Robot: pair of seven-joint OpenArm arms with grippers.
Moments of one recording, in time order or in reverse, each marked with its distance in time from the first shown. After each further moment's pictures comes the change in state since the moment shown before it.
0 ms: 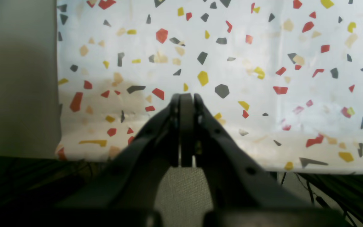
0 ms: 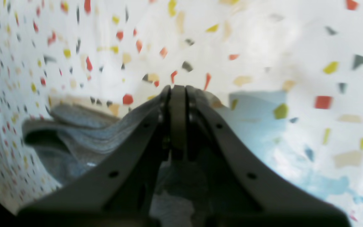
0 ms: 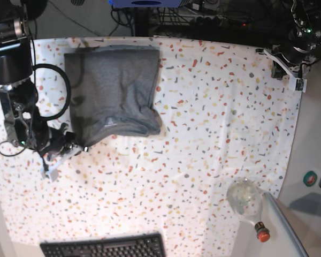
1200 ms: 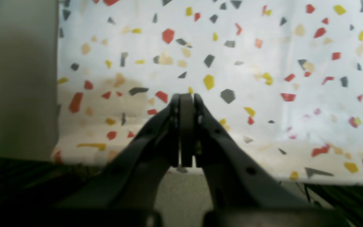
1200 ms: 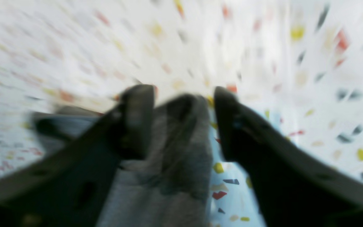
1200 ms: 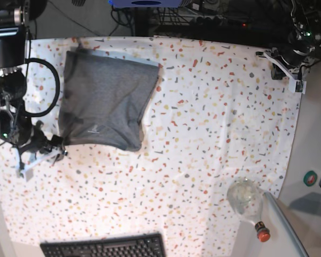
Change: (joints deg) left arm -1.4 0.0 0.0 -2.4 0.0 -0.1 -0.3; right arm -7.6 0.0 11.2 16.5 -6.1 -6.0 -2.5
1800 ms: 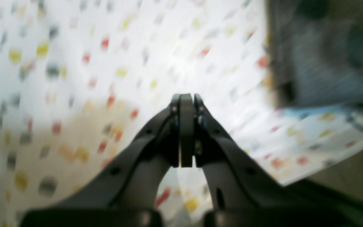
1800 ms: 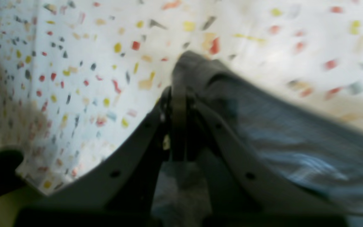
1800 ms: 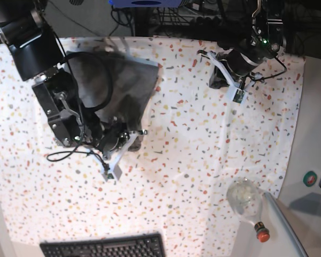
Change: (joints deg) left arm -2.9 2.6 22.8 3.3 0.6 0.5 0.0; right arm 6.8 -7.1 -28.3 -3.9 0.2 0.7 -1.0
